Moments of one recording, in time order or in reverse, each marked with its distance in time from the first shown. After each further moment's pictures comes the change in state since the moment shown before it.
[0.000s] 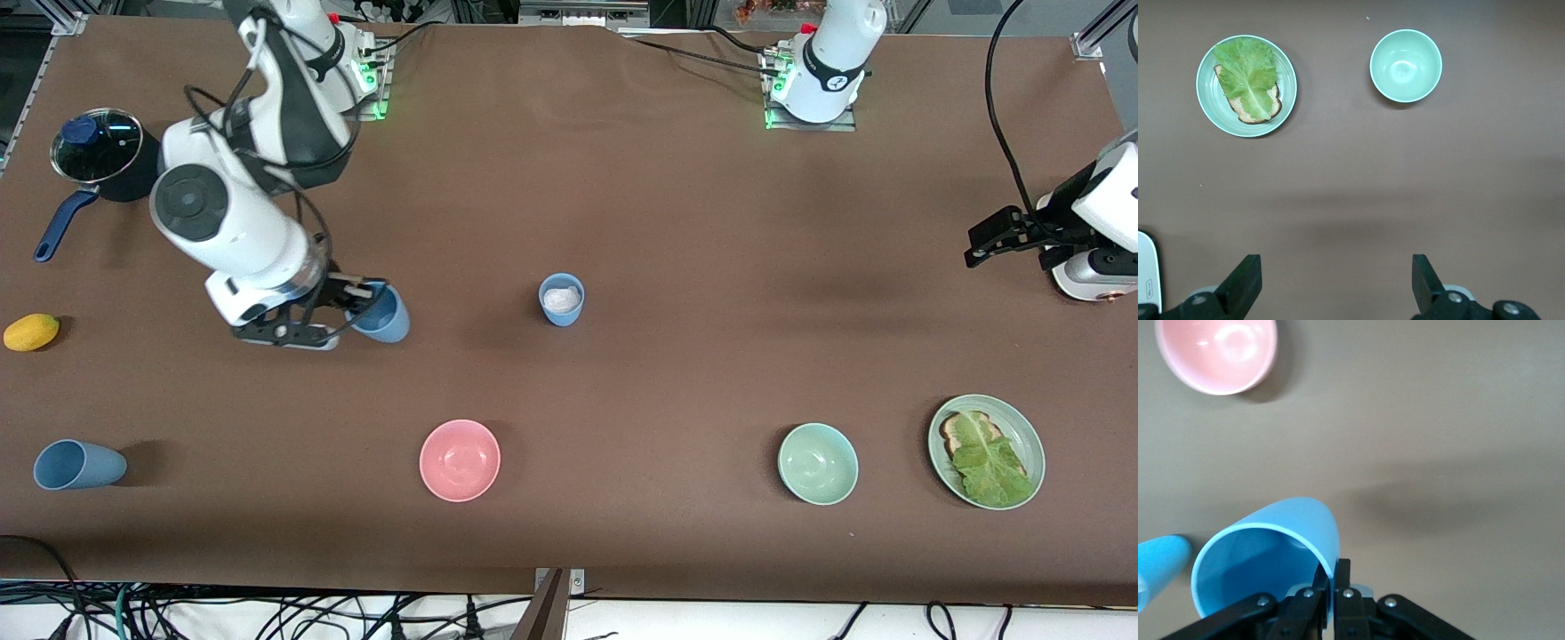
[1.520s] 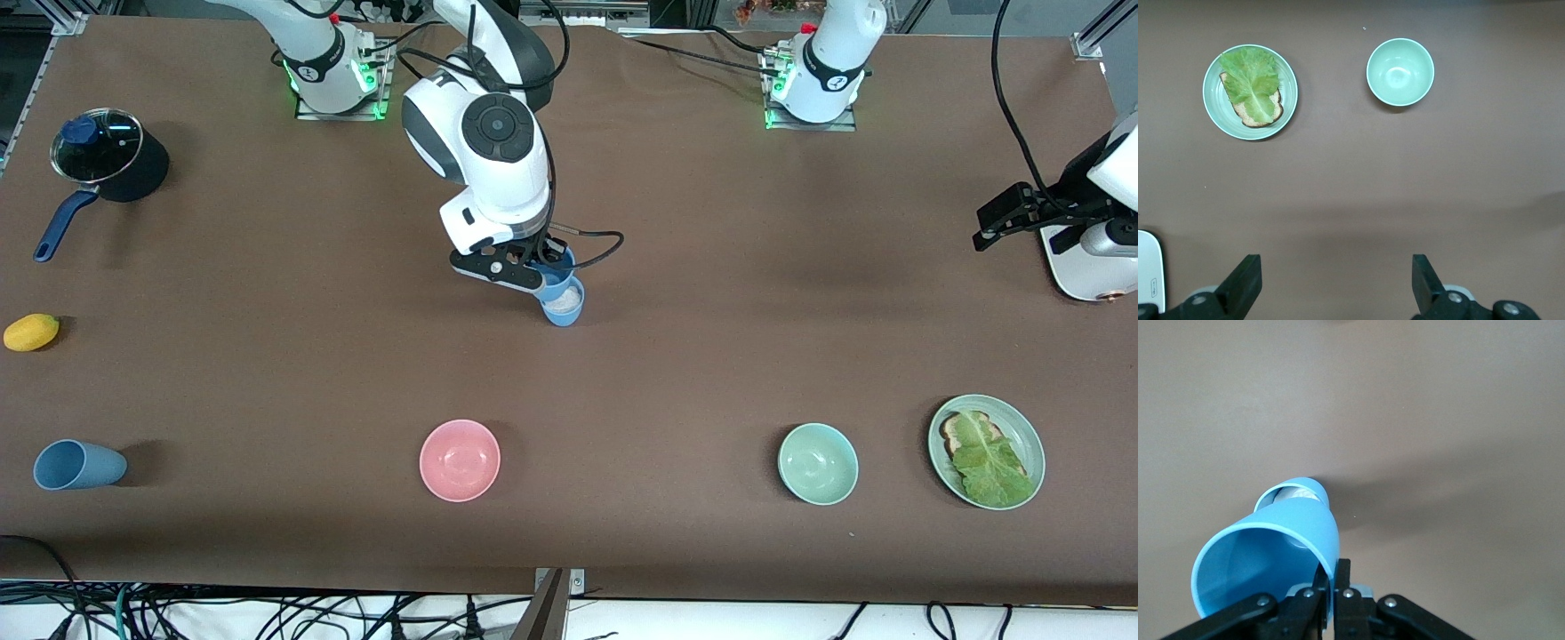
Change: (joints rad) left arm 0.000 -0.057 -0.005 -0.021 0.000 -0.002 0.000; right arm 0.382 0.217 0.000 0.265 -0.060 -0.055 0.534
